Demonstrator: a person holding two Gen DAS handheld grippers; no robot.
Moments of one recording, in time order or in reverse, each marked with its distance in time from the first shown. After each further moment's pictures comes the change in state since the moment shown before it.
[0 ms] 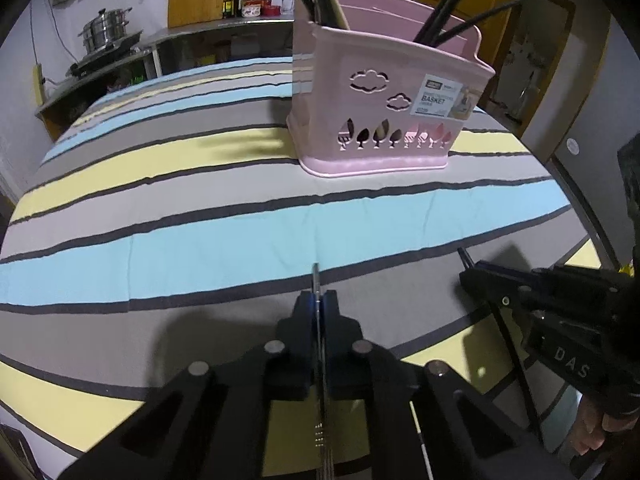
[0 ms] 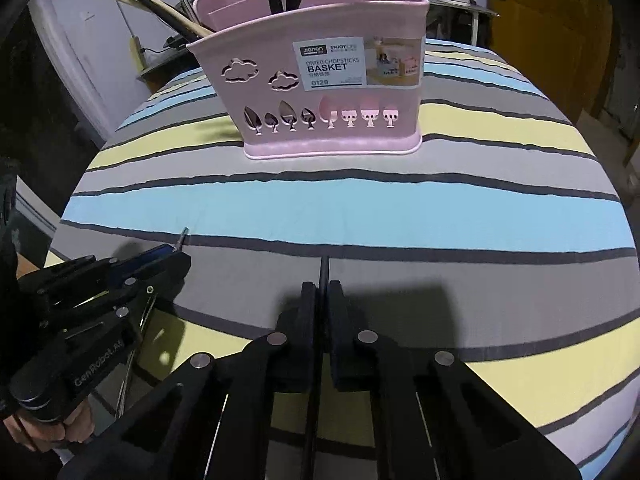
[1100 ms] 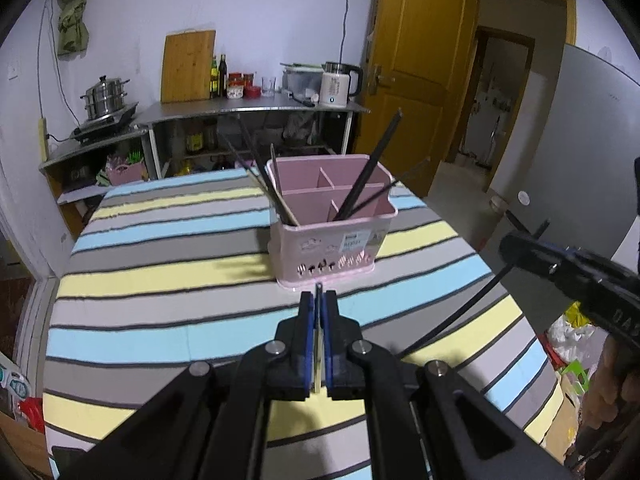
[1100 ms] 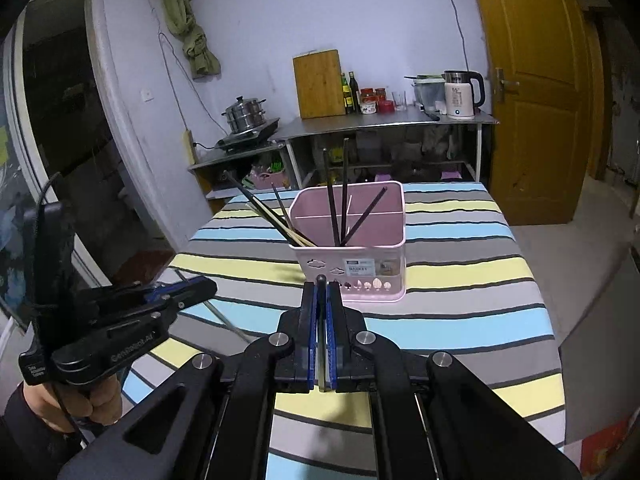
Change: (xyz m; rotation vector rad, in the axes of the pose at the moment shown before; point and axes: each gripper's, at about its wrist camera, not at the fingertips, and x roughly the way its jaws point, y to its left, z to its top) left arm -0.141 -0.019 0.034 0.052 -0.242 -0.061; right arm -0.194 0.019 0.010 -0.065 -0.395 0.079
